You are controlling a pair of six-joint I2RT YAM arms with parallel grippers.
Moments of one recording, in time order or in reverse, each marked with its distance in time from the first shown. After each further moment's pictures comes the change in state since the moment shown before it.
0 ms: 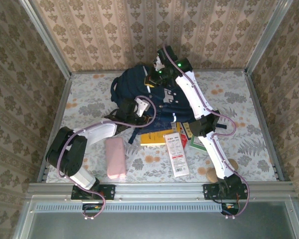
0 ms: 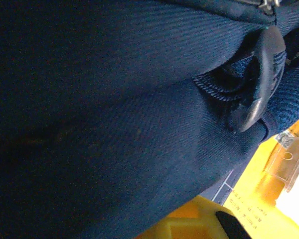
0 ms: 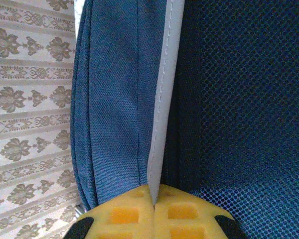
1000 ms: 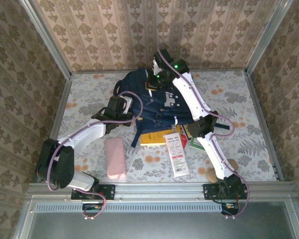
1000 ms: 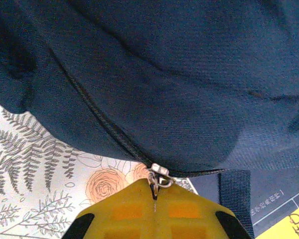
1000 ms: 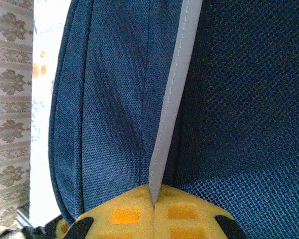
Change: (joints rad) left arm 0.112 -0.162 0.000 -0.248 -0.245 -0.061; right arm 0.037 0.000 0.000 -0.090 0.154 -0.171
